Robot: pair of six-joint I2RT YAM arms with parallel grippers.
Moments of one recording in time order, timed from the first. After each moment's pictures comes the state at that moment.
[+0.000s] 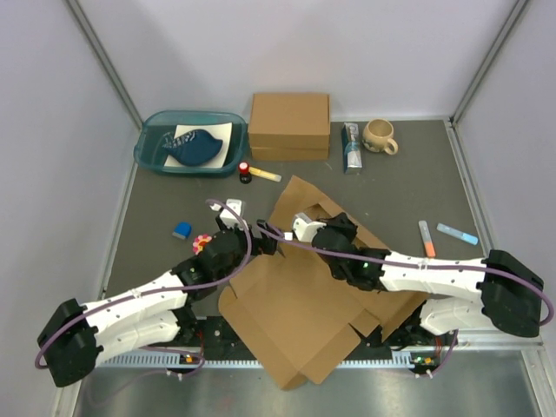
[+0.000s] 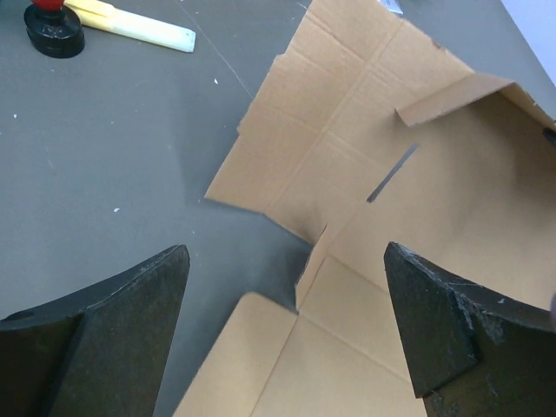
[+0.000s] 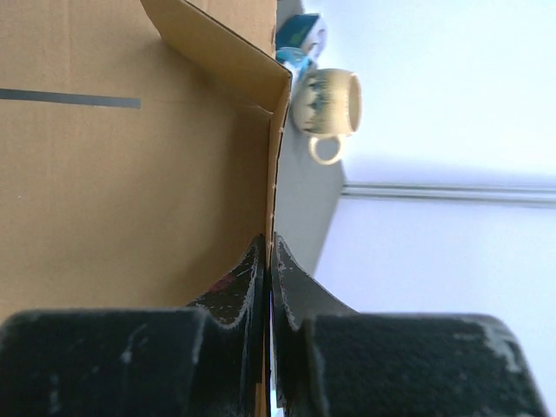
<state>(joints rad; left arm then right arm) -0.87 0.90 0.40 0.22 -0.42 -0.50 1.14 1.25 0.65 0.02 0.93 -0.71</state>
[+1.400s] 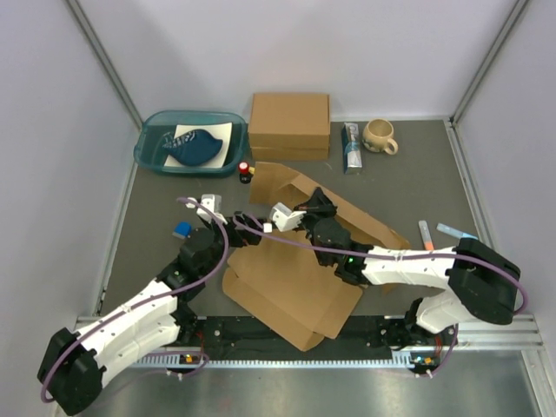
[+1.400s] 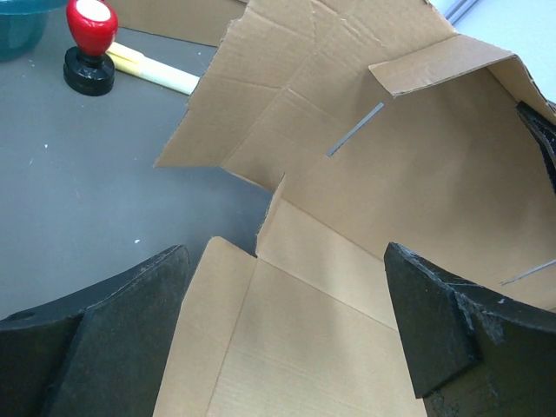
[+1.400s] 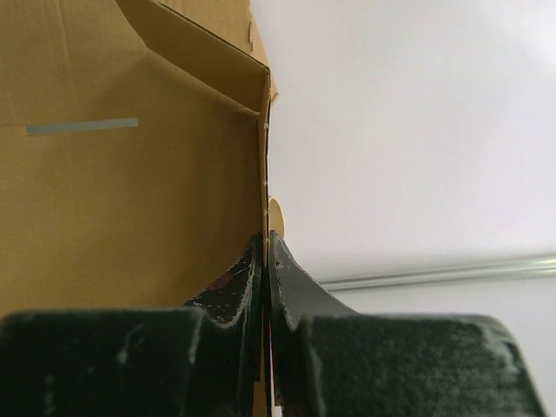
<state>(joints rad) -0.65 0.76 0.33 0.27 -0.22 -0.55 1.11 1.41 0.68 0.69 0.81 -1.17</state>
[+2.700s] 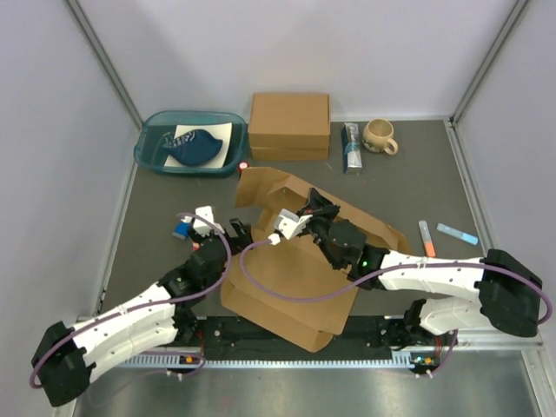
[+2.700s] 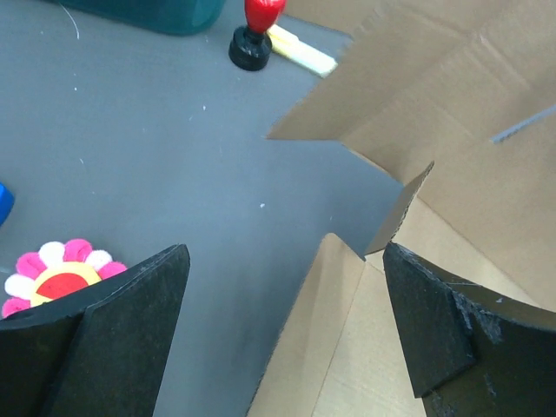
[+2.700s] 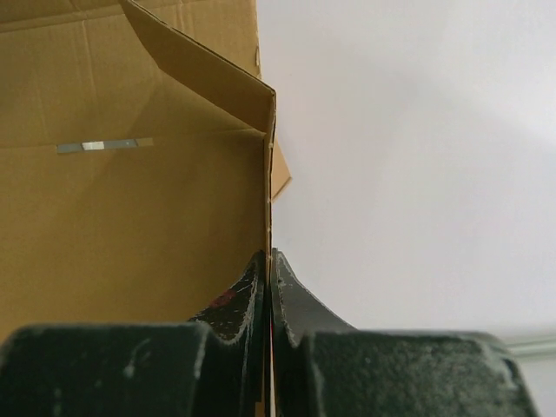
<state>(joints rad) -0.84 0.75 0.30 0.11 -0.71 -0.54 1.12 1.27 0.67 0.62 0.63 -1.11</state>
